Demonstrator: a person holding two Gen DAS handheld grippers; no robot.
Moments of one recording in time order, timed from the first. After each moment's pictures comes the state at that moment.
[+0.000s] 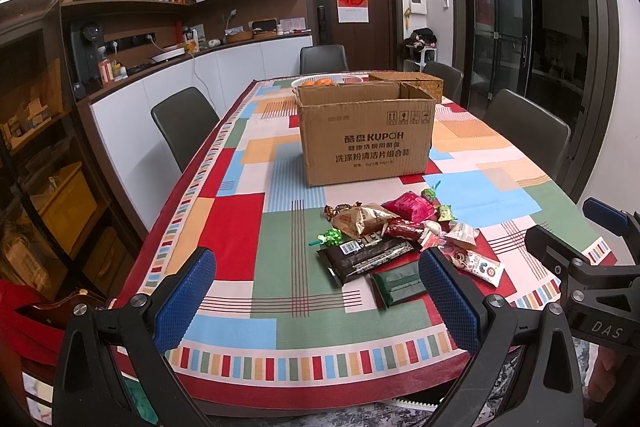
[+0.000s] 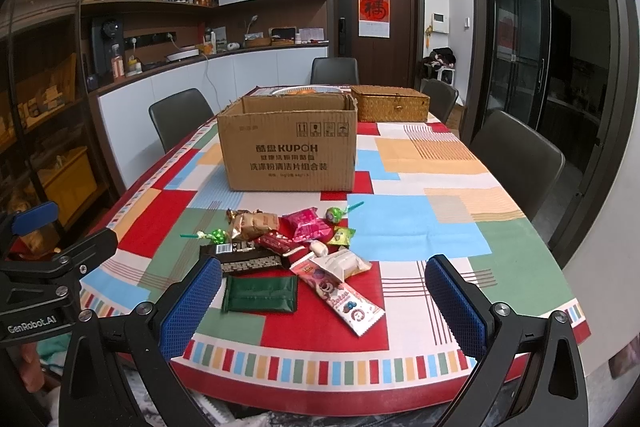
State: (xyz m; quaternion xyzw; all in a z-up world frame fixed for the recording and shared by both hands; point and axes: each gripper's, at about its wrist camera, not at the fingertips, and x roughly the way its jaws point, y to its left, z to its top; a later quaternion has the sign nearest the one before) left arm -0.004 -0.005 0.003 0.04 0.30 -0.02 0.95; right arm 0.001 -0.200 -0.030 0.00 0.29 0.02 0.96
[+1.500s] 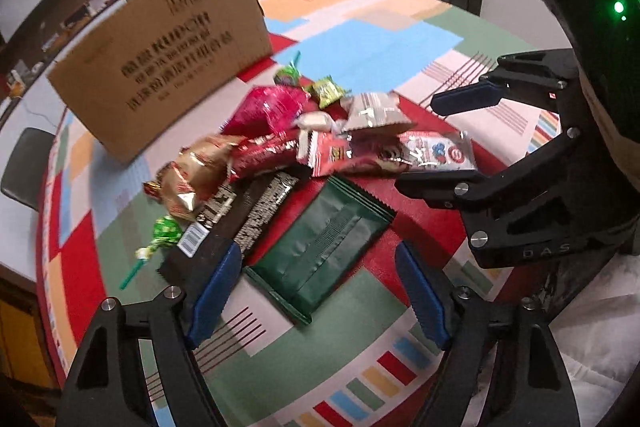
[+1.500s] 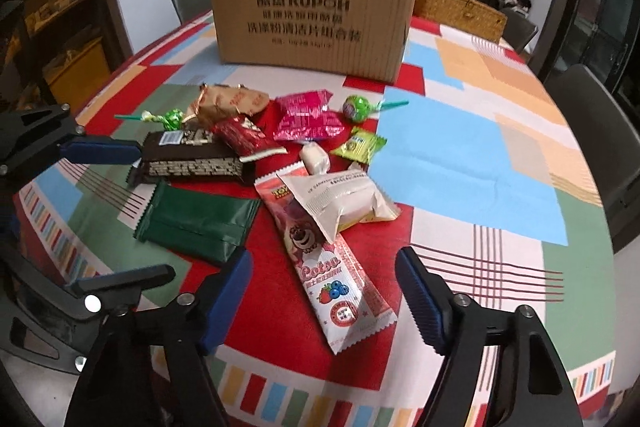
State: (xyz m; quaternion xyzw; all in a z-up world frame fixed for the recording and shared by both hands) left arm 0.102 -0.100 -0.122 0.23 0.44 -0.28 0.82; right arm 0.107 -0.217 -0.142 -0.07 0.46 0.12 0.88
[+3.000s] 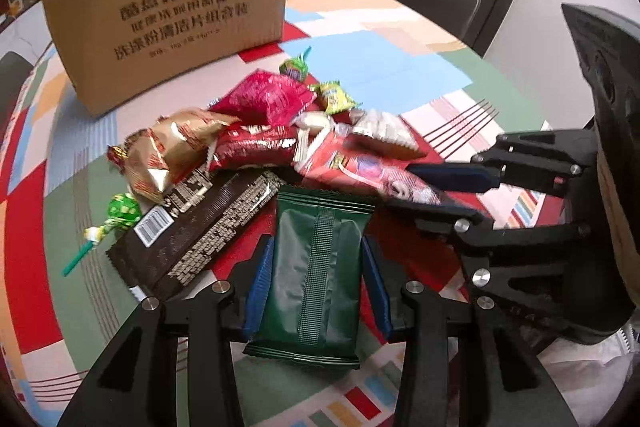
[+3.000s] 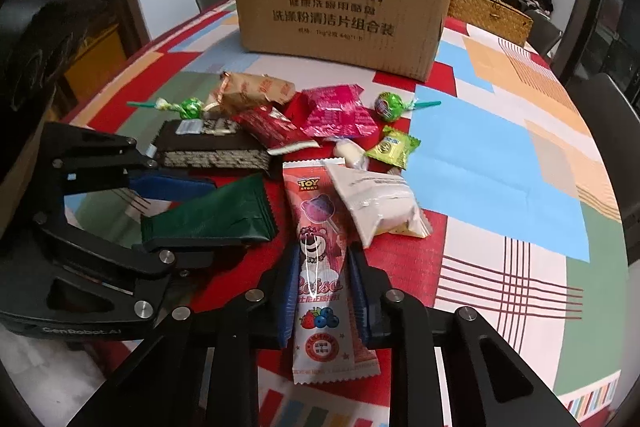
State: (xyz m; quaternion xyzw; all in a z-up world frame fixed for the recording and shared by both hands) left arm 0.124 -0.087 -0.126 0.10 0.48 -0.29 0.82; right arm 0.112 -0.201 -0.146 -0.08 0.47 0.16 0.87
